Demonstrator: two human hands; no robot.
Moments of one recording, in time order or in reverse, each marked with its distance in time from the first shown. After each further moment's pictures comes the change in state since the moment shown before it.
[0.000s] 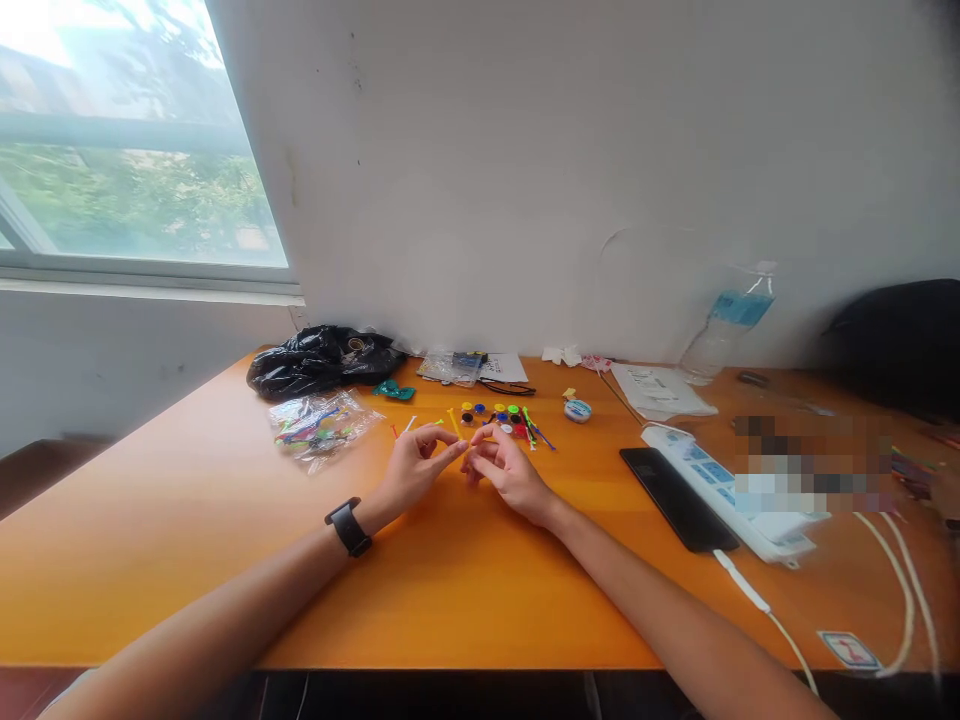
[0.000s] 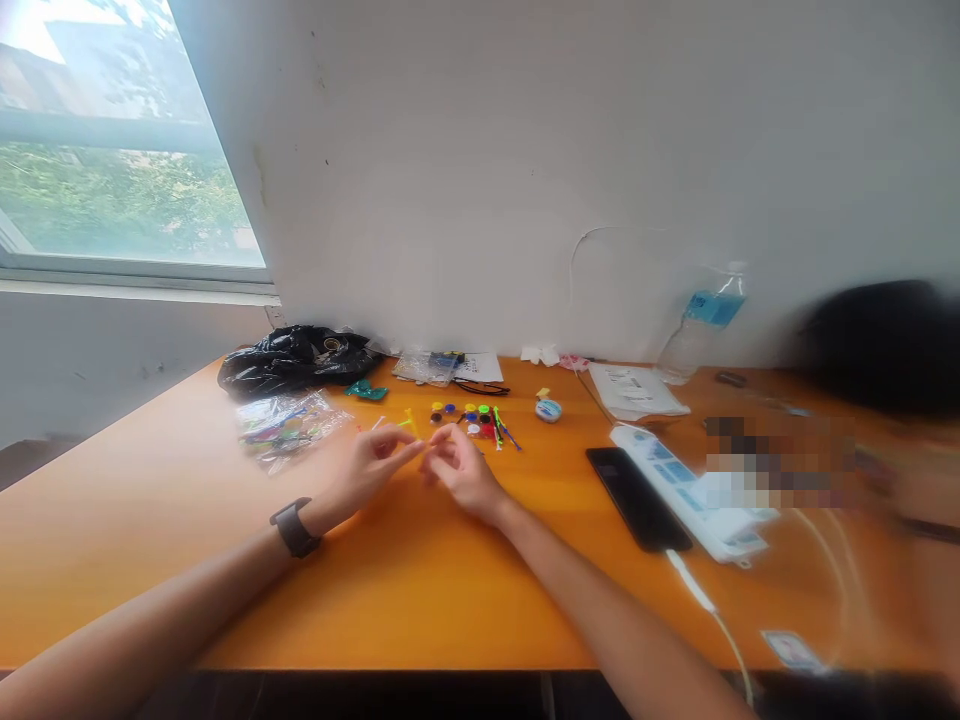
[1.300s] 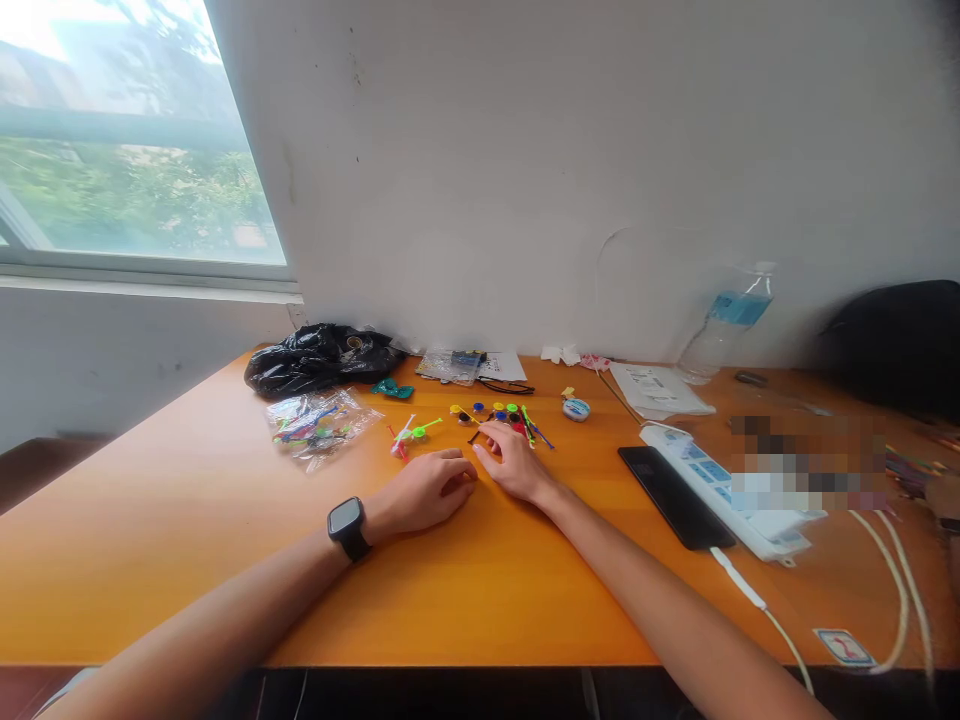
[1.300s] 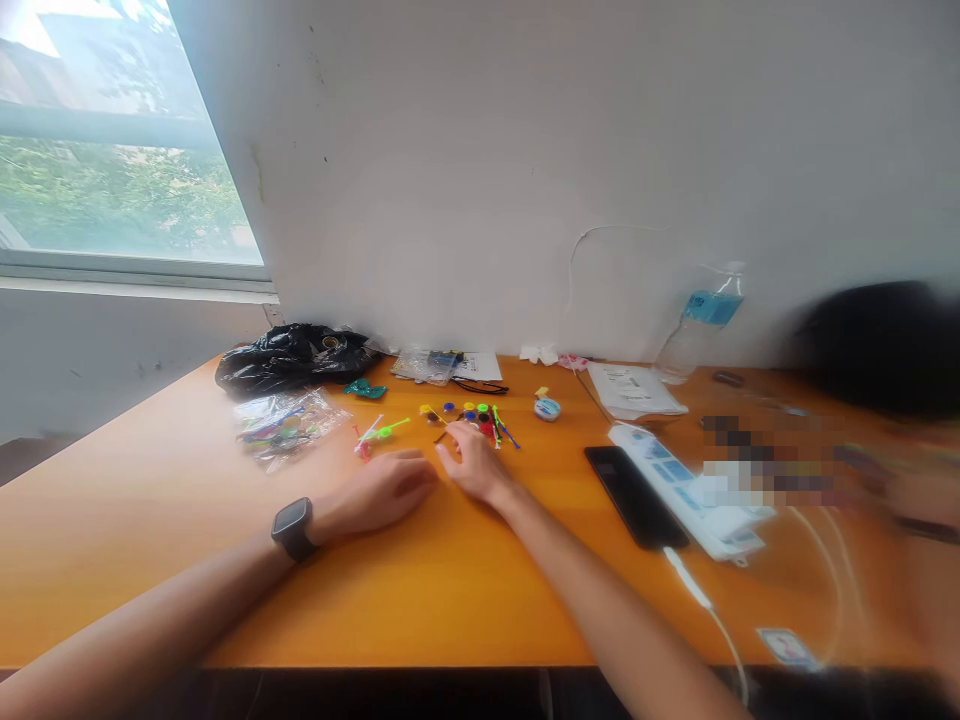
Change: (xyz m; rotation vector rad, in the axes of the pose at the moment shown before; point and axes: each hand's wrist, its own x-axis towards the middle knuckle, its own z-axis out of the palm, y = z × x) left_hand -0.011 0.001 0.007 0.440 -0.395 0.271; right_hand 0.020 0.024 -0.037 -0.910 0.127 -0.286
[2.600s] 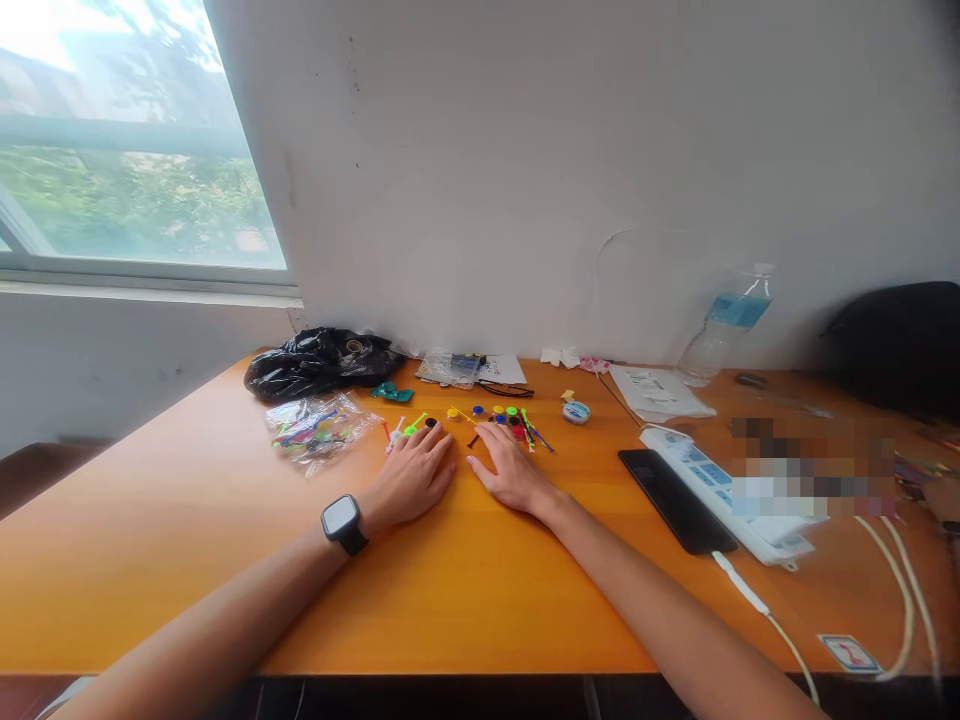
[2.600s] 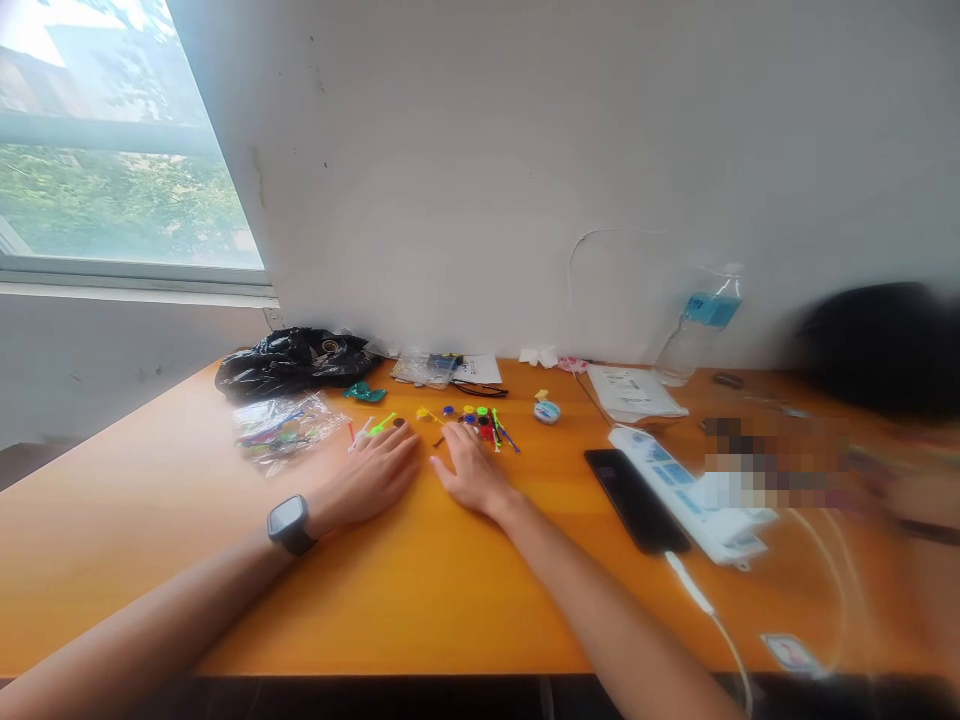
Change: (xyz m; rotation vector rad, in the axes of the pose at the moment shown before) left_hand -0.002 -0.020 -0.005 0.387 0.134 -0.088; right_hand -0.006 -0.004 0.000 -0.176 -0.064 -0.082
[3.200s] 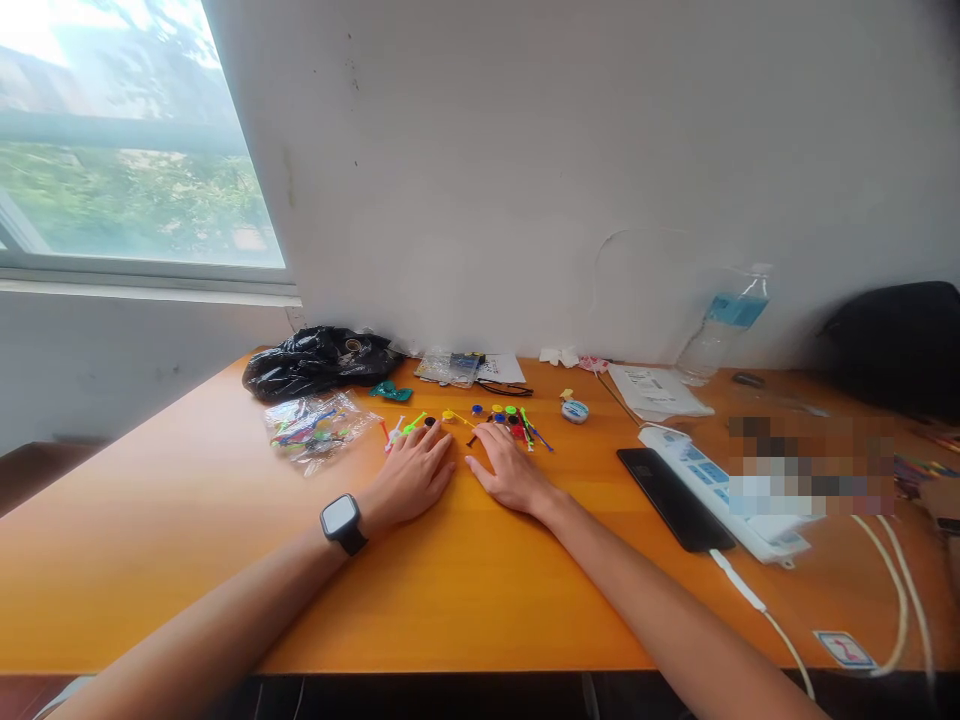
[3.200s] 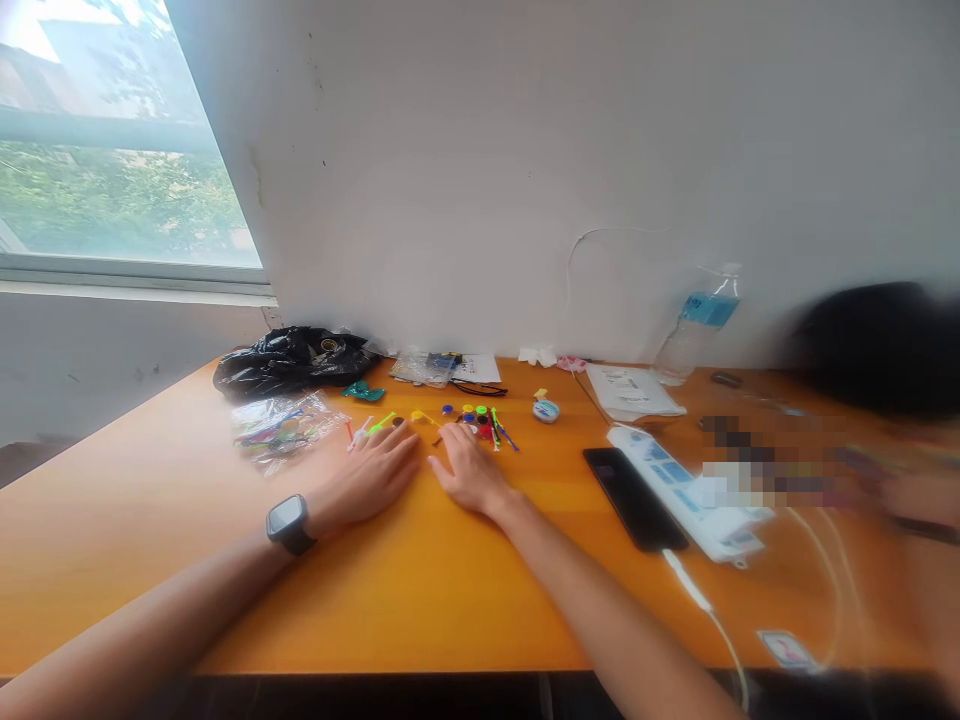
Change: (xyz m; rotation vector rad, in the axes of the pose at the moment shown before) left_hand 0.000 0.001 0.000 0.023 -0.017 -0.010; right_hand 0.001 -0.008 -0.006 -0.003 -0.021 -0.017
